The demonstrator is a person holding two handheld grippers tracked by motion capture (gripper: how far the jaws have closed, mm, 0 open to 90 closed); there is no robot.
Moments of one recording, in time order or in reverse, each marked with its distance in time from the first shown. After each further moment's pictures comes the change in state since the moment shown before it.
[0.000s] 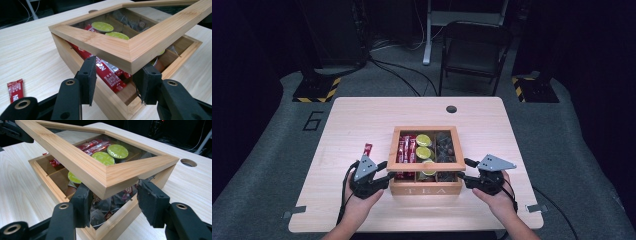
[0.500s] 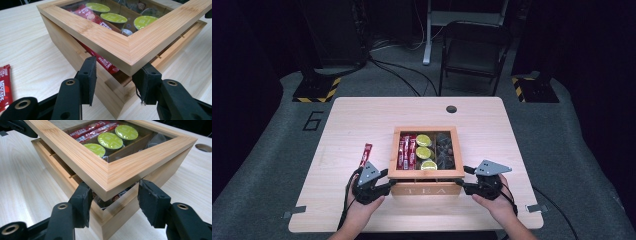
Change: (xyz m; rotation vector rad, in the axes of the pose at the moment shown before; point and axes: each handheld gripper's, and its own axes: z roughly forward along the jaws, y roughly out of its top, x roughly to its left) left arm -0.003 -0.021 0.009 0.061 -0.020 -0.008; right arm 0.004 -0.018 0.005 0.087 0.039 0.016
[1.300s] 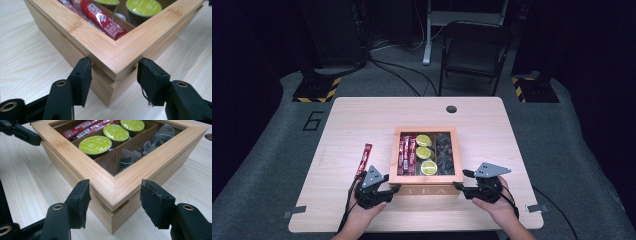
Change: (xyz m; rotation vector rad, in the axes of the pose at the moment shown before) left arm -0.005 -0.010 0.005 0.076 -0.034 0.027; right arm 0.005 -0.003 -0.002 0.042 0.030 0.020
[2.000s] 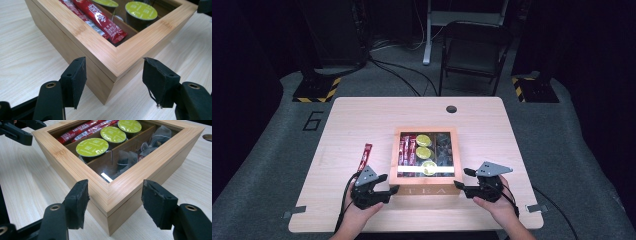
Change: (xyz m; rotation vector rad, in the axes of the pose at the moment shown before) left arm 0.010 -0.003 -0.011 -0.047 -0.059 -0.080; right arm -0.005 -0.002 0.001 -0.022 0.002 0.015
